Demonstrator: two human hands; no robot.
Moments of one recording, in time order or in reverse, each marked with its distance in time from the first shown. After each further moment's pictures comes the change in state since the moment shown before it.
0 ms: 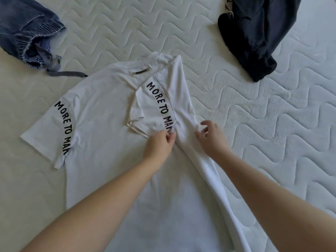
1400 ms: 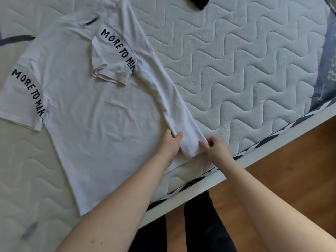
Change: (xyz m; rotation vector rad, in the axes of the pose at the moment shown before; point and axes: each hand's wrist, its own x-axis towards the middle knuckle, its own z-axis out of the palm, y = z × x) left_hand -0.221 -0.003 0.093 -0.699 -0.461 -0.383; right_hand -0.266 0.145 0.031 0.219 -0.003 0.487
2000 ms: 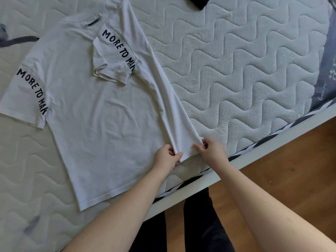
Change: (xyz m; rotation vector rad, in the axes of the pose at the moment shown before) left_hand -0.039 -0.033 -0.009 0.278 0.032 -0.020; right_hand -0.008 0.000 0.002 -0.134 -0.019 -0.071
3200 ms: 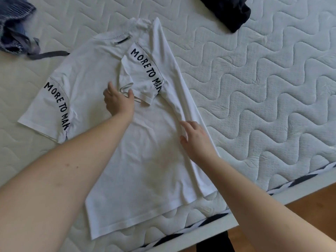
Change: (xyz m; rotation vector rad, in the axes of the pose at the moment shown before) left_hand 0.182 0.126 -0.226 0.327 0.874 0.169; right_hand 0.044 -0.165 0.024 -0.267 0.075 -0.584
